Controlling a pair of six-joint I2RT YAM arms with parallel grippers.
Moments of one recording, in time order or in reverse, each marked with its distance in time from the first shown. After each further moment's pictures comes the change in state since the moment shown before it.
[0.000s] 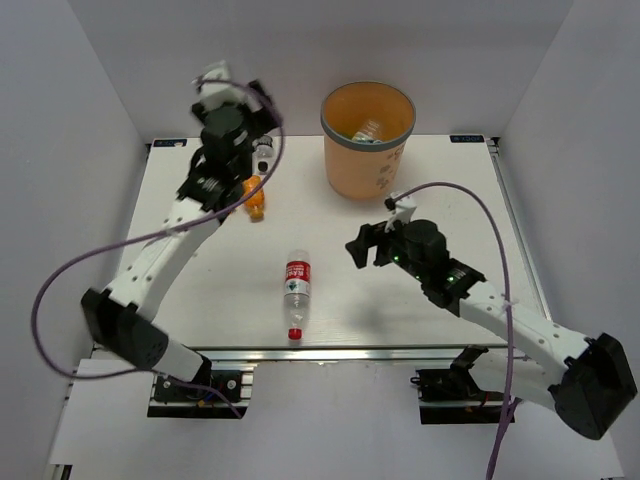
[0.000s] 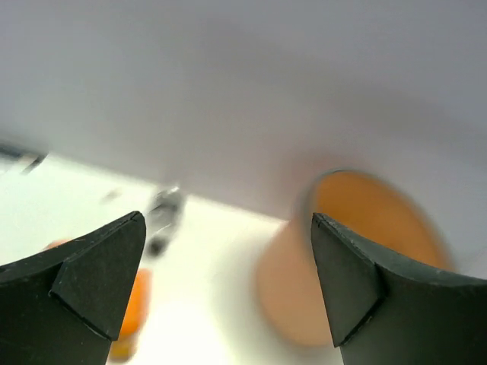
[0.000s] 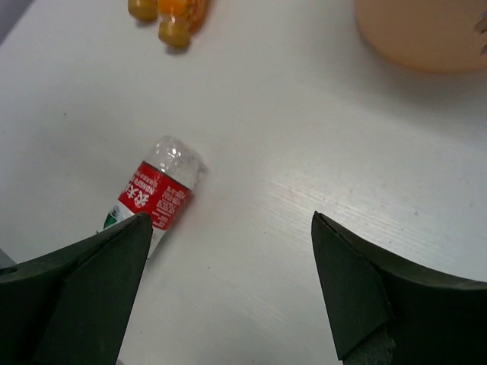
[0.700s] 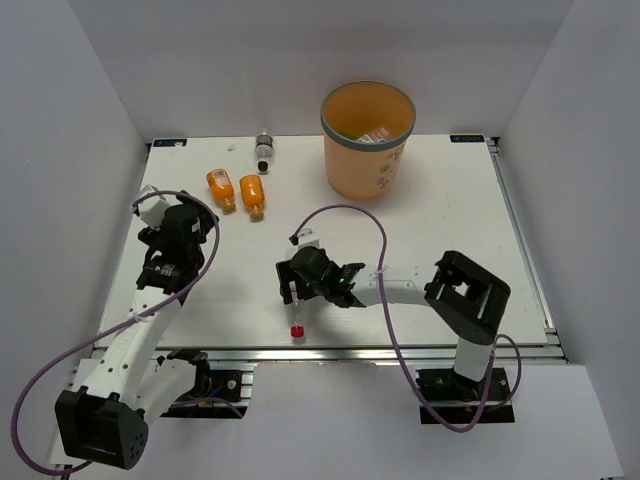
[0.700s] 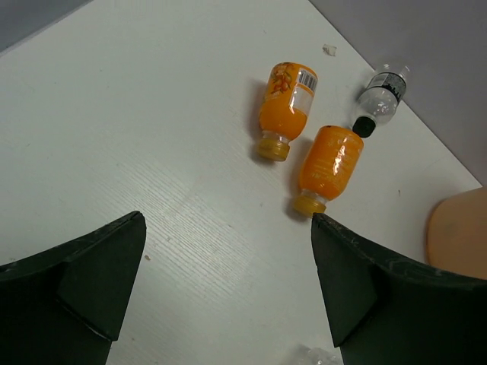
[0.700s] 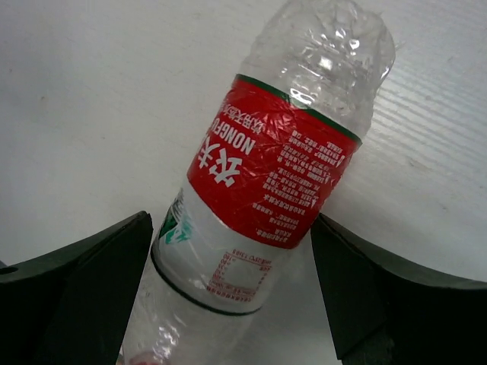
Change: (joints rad) left arm 0.307 -0.575 -0.824 -0.302 -0.032 -0.415; right arm 0.404 0.759 0.349 -0.033 0.191 0.272
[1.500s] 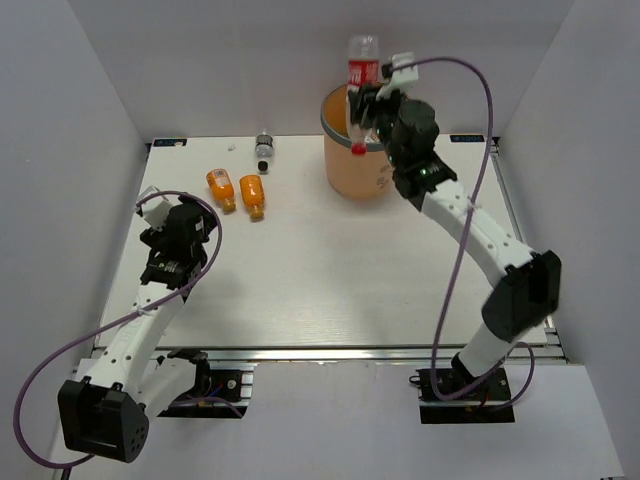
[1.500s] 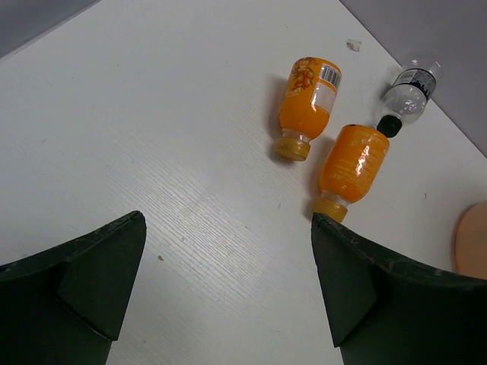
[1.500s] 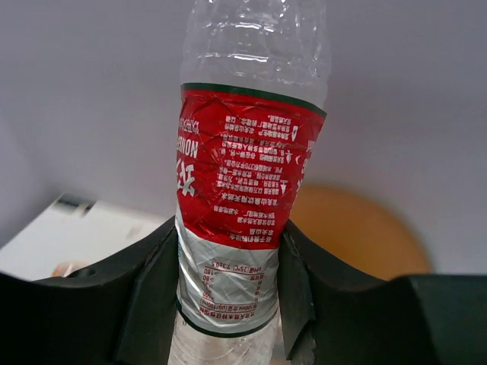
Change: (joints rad) left arm 0.001 0.018 -0.018 0.010 -0.037 0.000; right arm -0.511 -0.188 0.483 0.212 -0.043 -0.513
